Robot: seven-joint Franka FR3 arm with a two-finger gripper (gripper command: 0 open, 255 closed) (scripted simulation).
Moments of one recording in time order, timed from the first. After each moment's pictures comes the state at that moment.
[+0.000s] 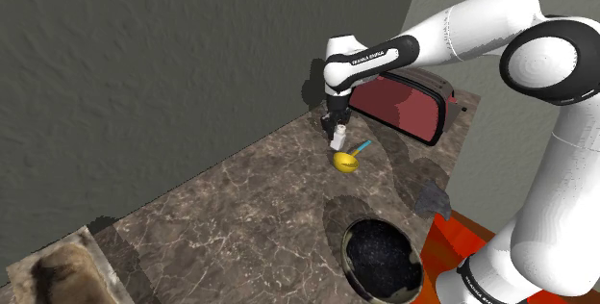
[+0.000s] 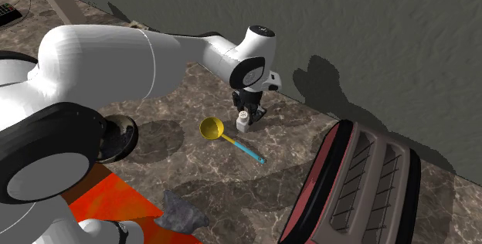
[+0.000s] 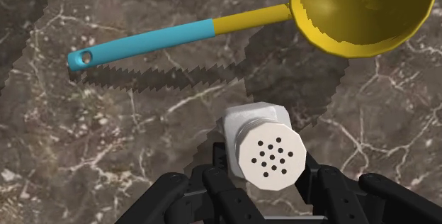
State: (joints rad) arm 0.01 0.31 -0.04 -1.89 -0.03 2.01 -0.02
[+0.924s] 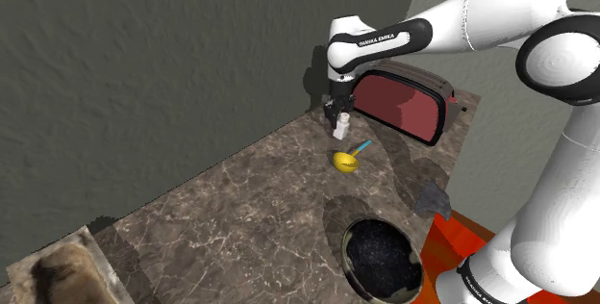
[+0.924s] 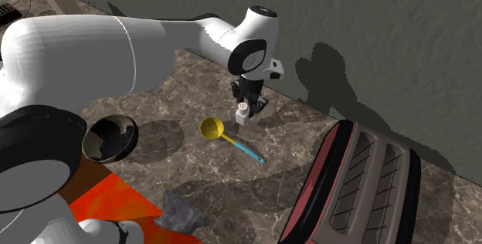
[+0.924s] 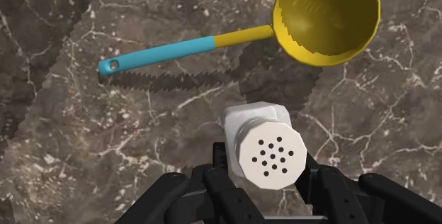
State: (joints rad) arm 0.02 0.25 -0.04 -1.83 -0.04 1.89 -0.02
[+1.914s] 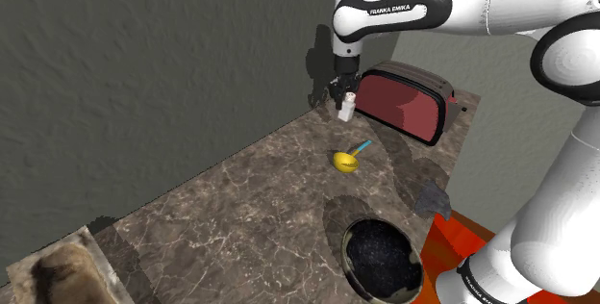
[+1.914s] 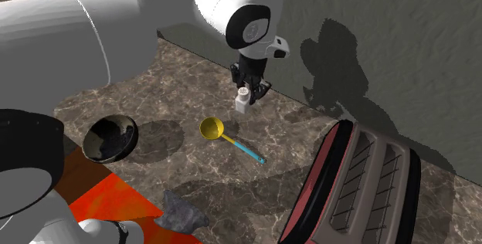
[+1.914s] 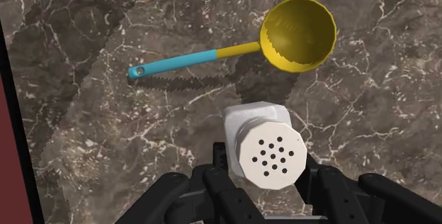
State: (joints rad) arm 0.02 0.20 -0.04 -1.69 -0.04 1.70 -0.03
